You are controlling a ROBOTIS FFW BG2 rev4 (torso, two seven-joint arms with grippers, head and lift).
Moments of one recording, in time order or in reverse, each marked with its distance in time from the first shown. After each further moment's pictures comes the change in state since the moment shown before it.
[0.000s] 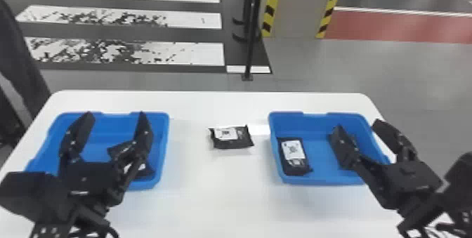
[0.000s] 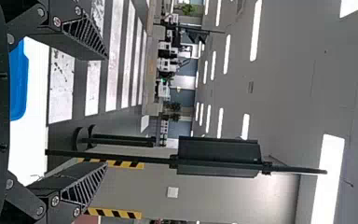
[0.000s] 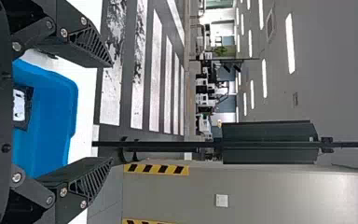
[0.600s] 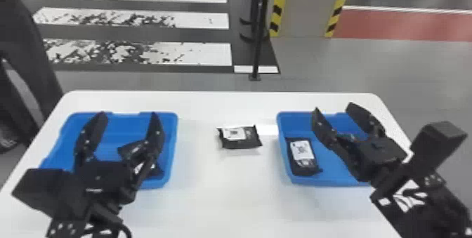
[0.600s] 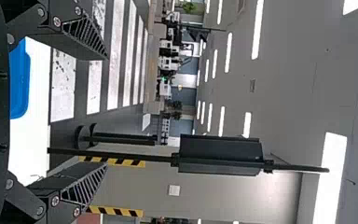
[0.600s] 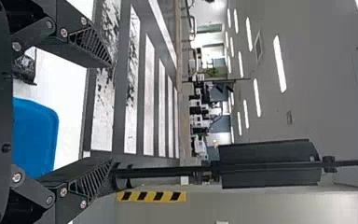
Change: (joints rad) left arm -0.004 0.002 -0.006 0.000 -0.002 0.011 -0.002; right arm -0.229 -0.032 0.115 0.193 -0.025 0.005 0.047
